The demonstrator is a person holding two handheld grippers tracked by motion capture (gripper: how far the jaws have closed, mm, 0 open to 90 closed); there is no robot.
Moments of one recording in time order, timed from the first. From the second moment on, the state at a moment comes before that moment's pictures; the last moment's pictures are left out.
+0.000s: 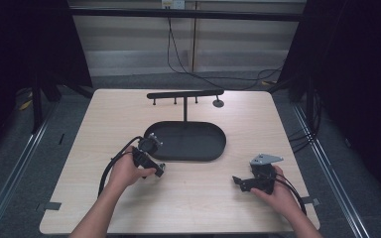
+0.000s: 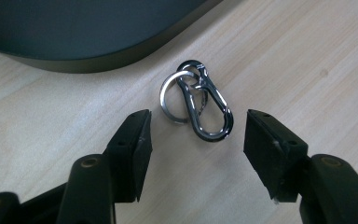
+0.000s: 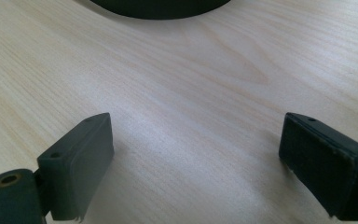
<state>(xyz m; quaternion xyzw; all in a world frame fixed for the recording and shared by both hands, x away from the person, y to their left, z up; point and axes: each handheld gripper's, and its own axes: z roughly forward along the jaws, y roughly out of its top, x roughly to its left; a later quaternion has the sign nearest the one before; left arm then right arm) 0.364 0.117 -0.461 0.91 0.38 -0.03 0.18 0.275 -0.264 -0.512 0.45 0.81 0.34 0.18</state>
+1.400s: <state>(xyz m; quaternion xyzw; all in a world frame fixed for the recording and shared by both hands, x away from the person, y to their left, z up) 0.373 0.091 -0.447 0.91 0.39 -0.05 0.11 0.275 -0.264 -0.512 0.45 0.81 0.34 0.18</state>
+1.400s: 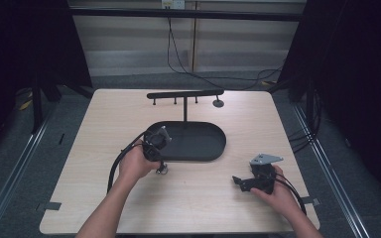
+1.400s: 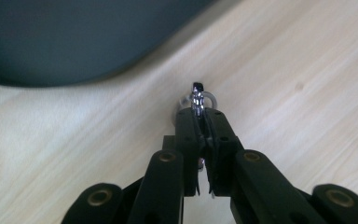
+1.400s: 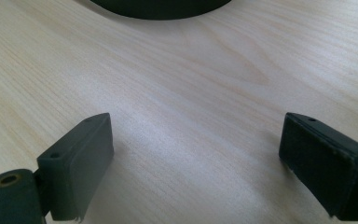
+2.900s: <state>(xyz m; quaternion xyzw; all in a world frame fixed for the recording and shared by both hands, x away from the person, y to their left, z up) 0.390 0.077 -0.382 0.91 0.38 -0.06 0.15 0.275 -0.263 -0.512 0.45 0.80 0.34 0.18</state>
